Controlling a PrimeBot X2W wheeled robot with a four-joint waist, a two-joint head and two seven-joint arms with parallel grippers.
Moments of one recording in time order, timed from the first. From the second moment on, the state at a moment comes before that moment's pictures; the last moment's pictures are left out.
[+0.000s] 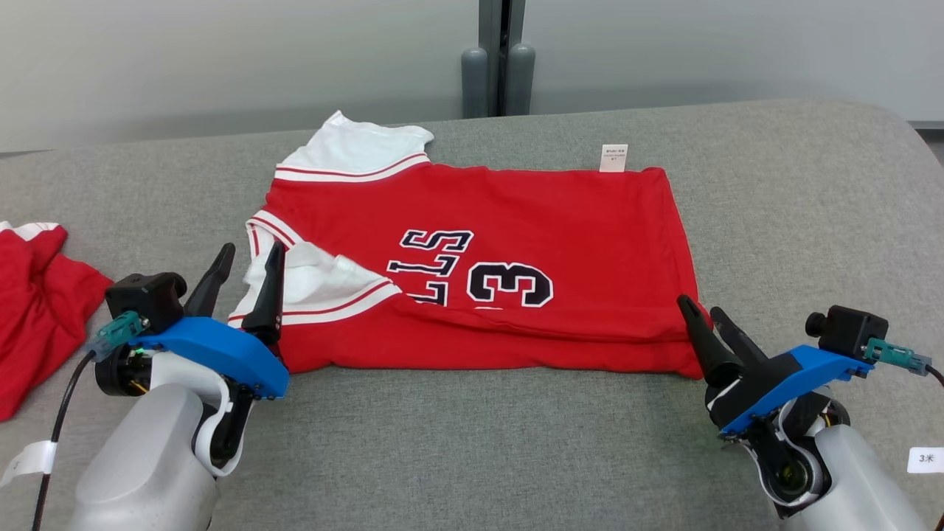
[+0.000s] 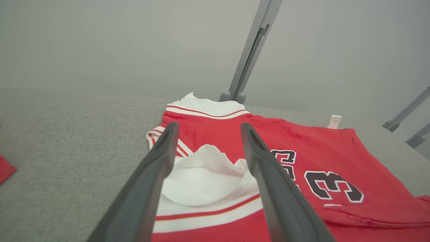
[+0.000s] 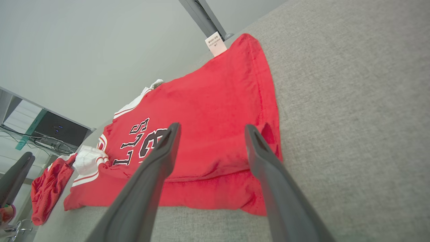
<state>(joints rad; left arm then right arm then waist) -0.56 0.33 -0.53 0.72 -0.80 -0.13 -0.25 -0.35 -0.15 0.12 0.50 0.82 0.13 0.07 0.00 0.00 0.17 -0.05</state>
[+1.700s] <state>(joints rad) -0.50 0.29 -0.57 0.88 -0.80 -0.13 -0.26 -0.48 -0.20 0.40 0.86 0.72 0.13 -0.19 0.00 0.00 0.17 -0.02</state>
